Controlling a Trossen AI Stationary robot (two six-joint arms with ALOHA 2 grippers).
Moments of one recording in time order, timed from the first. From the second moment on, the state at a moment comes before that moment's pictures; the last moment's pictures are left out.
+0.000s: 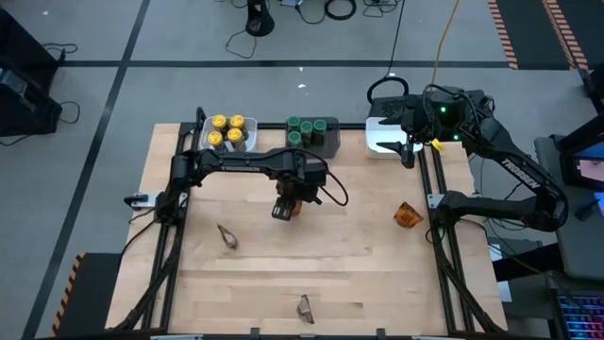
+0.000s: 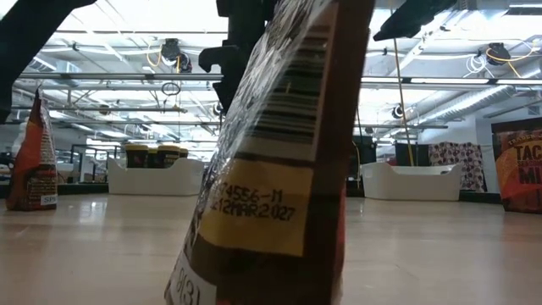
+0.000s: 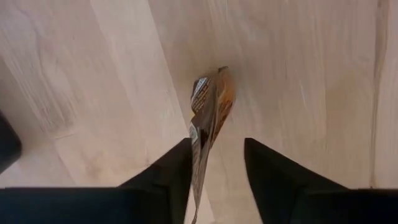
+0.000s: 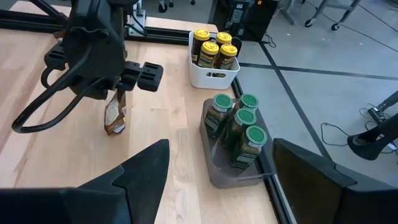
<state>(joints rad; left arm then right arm) 0.11 2.07 1.84 -1.31 0.05 0.36 -0.69 0.94 1.17 -0.73 -0.37 -0.42</state>
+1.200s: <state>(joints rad) 0.30 2.09 2.06 -0.55 0.11 0.53 -0.69 0.87 1.17 -0.76 -0.28 -0.41</state>
